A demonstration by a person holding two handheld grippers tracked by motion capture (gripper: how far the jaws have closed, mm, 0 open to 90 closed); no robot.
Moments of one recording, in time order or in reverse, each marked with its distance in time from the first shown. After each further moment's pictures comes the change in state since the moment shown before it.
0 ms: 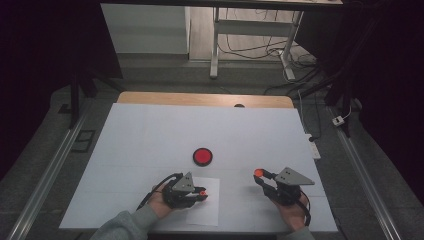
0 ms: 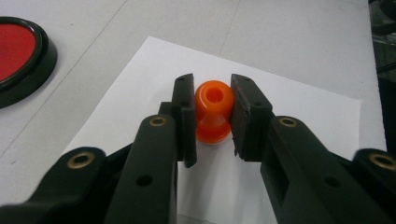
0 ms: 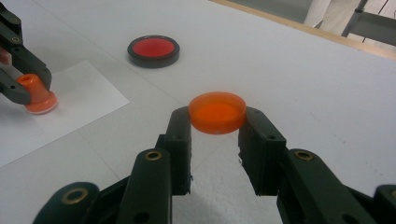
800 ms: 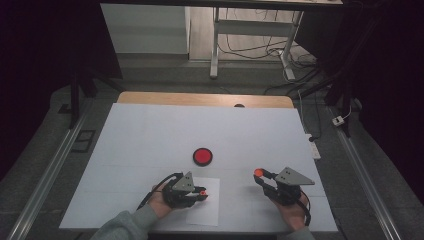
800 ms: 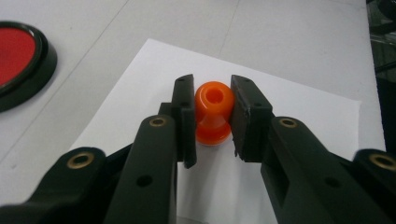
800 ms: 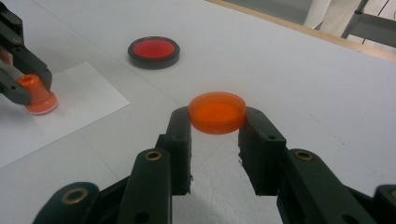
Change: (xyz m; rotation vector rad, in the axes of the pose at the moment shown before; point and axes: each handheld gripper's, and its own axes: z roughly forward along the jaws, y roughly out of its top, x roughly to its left) left arm 0.001 0.002 -0.001 -0.014 -0.003 0.017; right arm 0.000 0.000 0.000 -0.001 0.002 -0.002
